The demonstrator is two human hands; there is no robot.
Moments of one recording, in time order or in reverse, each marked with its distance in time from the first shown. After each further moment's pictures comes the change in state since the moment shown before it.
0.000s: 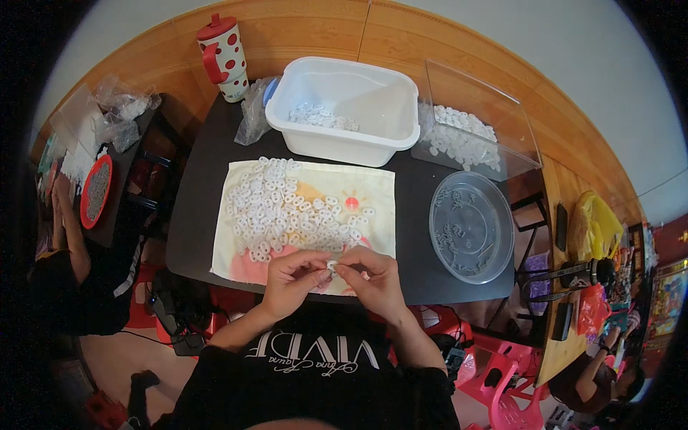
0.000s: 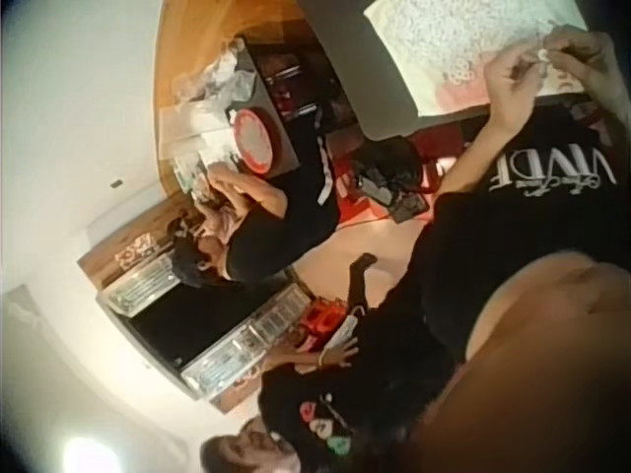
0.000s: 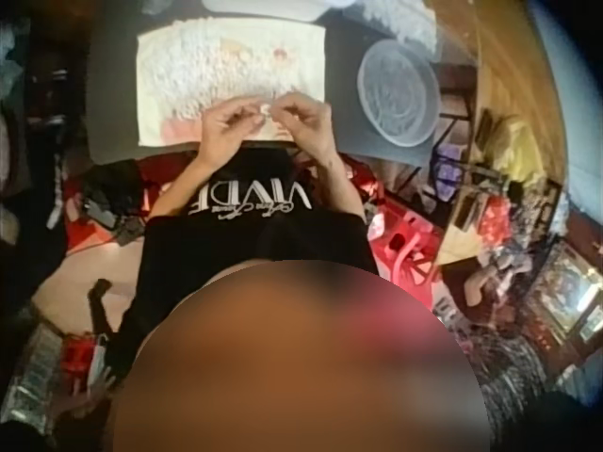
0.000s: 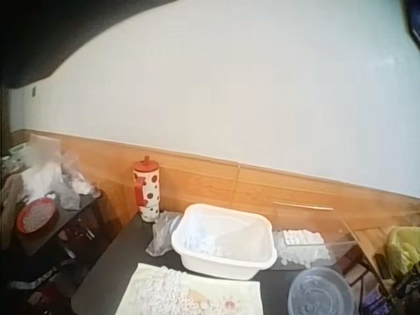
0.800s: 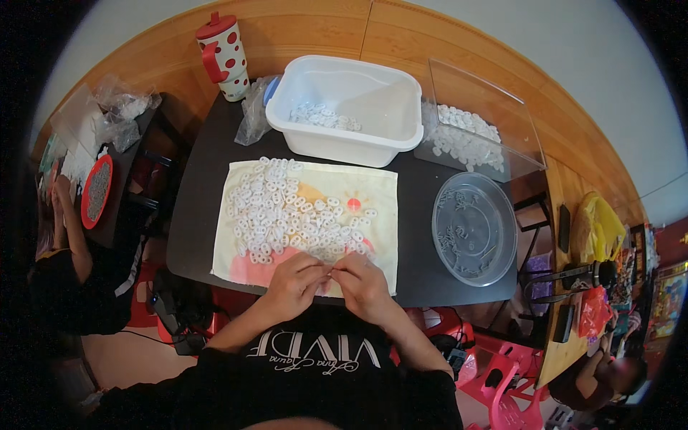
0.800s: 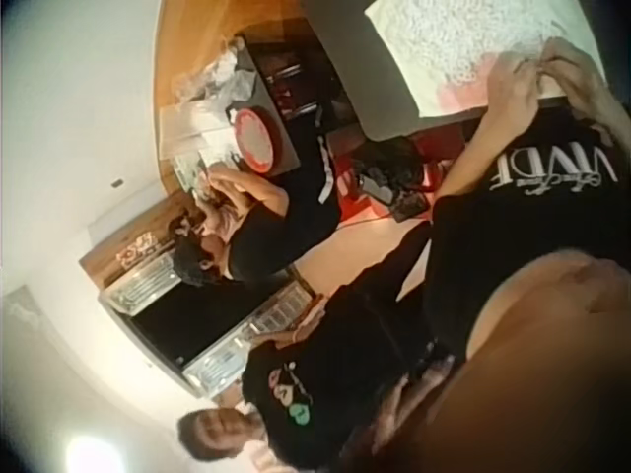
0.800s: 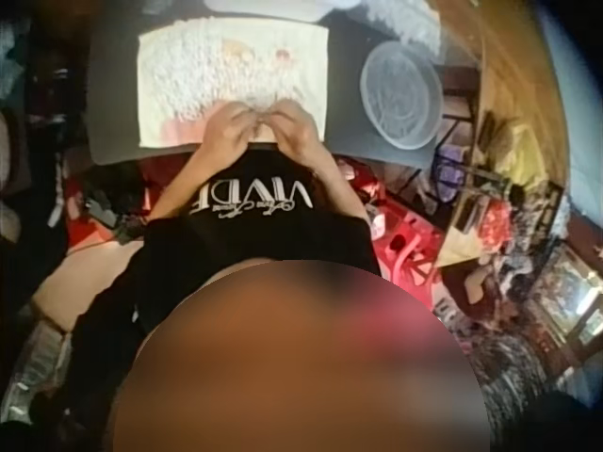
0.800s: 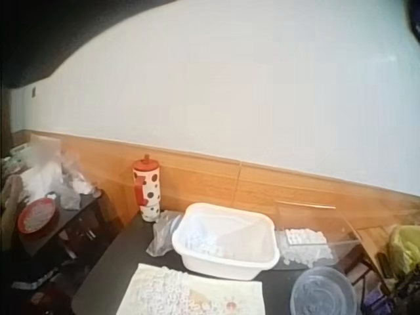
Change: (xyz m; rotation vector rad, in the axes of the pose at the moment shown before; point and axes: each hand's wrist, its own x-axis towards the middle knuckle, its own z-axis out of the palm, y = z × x) left_hand 0.007 -0.003 -0.013 0.919 -0.080 0.520; right_hand 0.003 0.016 0.008 -0.670 -0.102 -0.534
